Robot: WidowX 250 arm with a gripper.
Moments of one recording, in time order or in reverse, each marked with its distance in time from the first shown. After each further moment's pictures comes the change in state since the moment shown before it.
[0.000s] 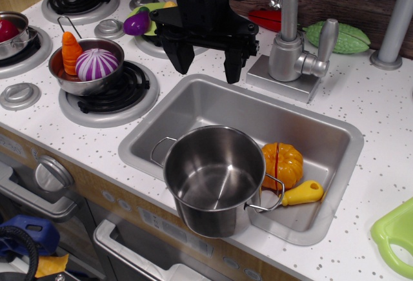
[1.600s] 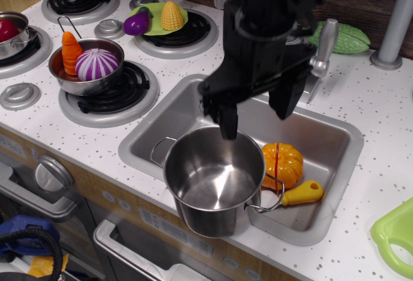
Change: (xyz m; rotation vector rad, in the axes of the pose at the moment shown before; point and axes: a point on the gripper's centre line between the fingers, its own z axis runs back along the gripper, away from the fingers) arm -0.052 -0.063 0.000 0.101 0.071 0.801
